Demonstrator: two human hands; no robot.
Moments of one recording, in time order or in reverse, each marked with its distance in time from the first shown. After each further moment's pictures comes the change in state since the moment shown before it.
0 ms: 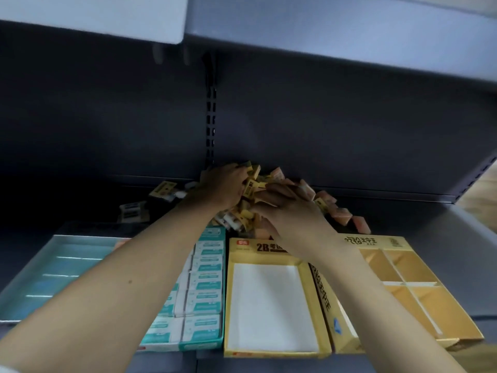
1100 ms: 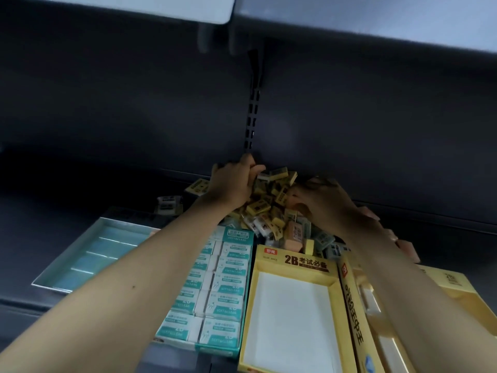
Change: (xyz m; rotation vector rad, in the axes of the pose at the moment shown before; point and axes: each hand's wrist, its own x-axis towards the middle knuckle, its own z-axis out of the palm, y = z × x) left_hand -0.019 -0.030 -0.005 -0.175 0.283 -0.226; right_hand 0.051 0.054 0.038 -0.022 -0.190 0.002
